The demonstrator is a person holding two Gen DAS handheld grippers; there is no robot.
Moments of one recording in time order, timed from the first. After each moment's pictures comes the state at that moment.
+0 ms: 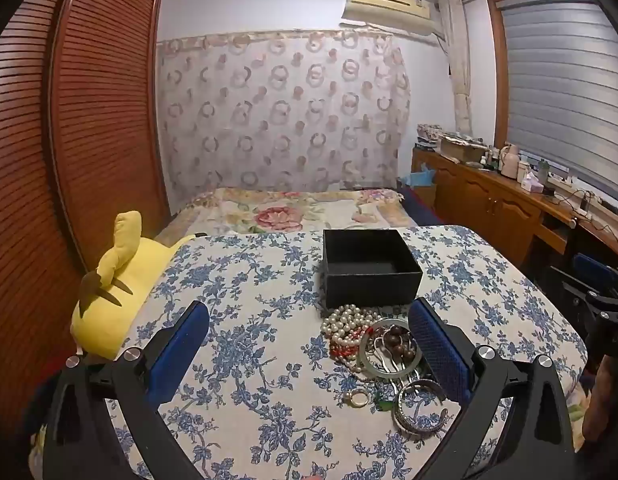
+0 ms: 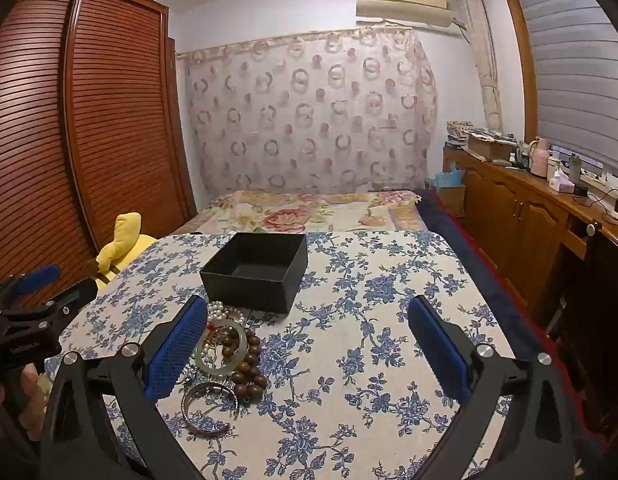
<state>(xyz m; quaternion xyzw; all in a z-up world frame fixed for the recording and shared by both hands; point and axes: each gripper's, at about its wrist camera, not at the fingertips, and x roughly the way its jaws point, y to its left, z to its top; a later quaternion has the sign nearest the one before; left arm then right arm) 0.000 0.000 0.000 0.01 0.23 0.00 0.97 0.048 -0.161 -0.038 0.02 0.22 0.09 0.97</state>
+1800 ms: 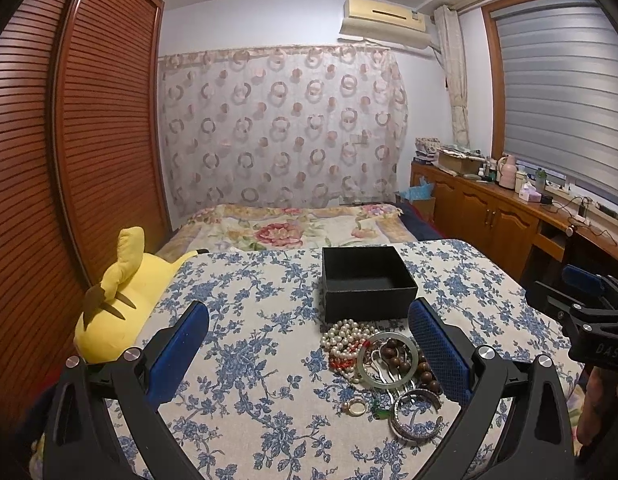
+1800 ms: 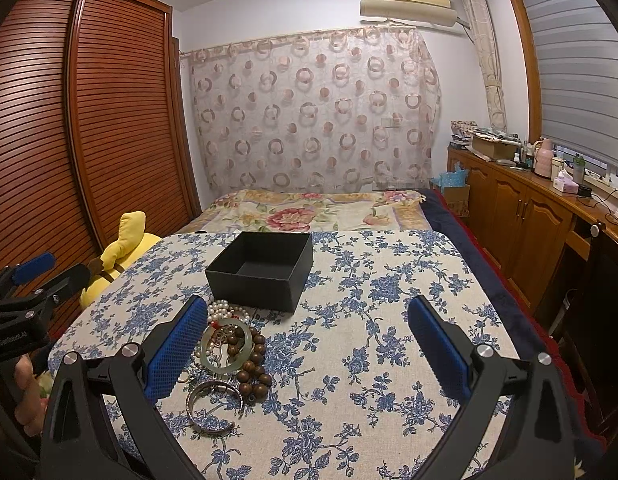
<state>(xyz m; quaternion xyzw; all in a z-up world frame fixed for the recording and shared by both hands) -0.011 0.002 0.016 0.01 0.20 0.00 0.98 0.048 -0.159 -0.039 0.02 0.22 0.09 0.97</state>
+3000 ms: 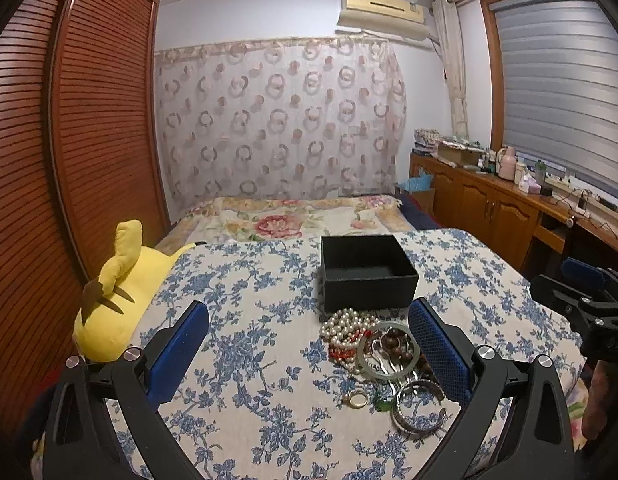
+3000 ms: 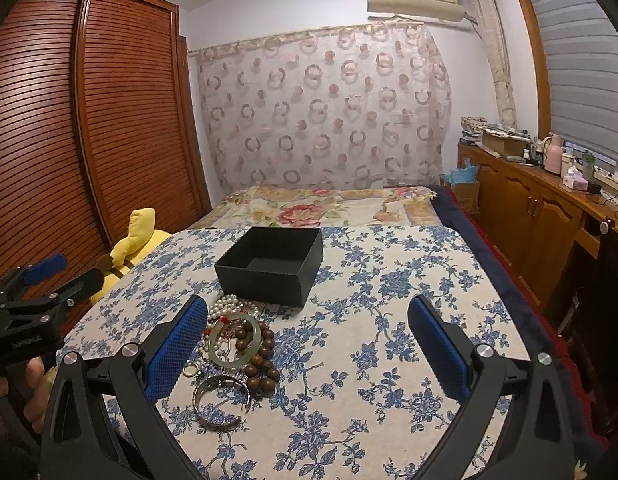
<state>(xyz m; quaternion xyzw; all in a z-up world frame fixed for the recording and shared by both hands) -0.009 -0.002 0.006 0.02 0.22 -0.01 0.98 0.046 -0.158 -0.041 0.03 0.23 0.12 0.97</state>
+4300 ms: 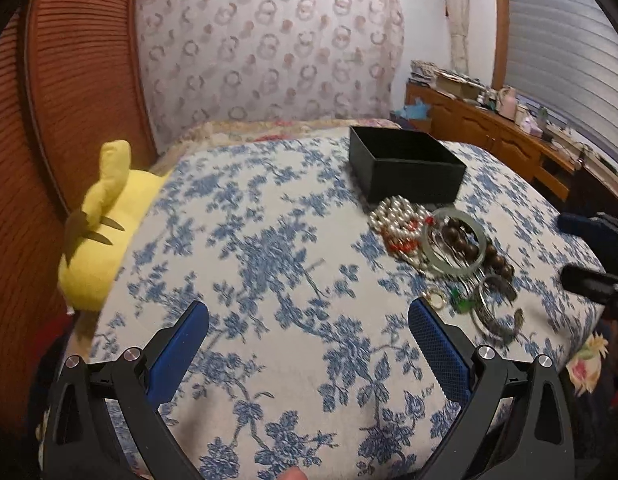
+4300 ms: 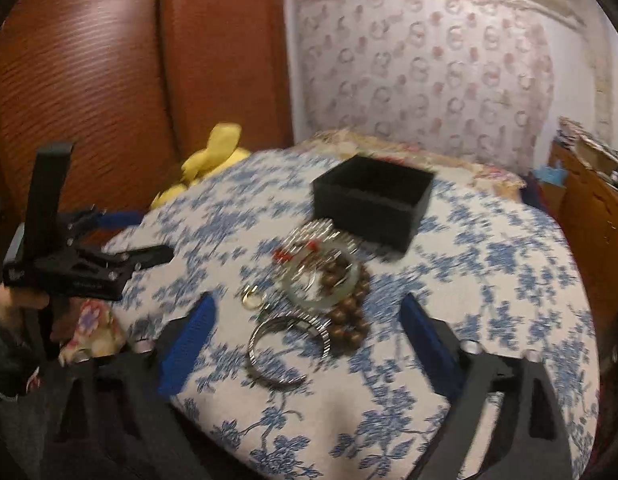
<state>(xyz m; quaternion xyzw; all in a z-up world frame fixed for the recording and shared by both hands) 0.011 0.062 -0.075 0.01 0.35 -0.04 0.93 0.064 -0.092 -0.103 -0.07 0.32 0.30 0.90</state>
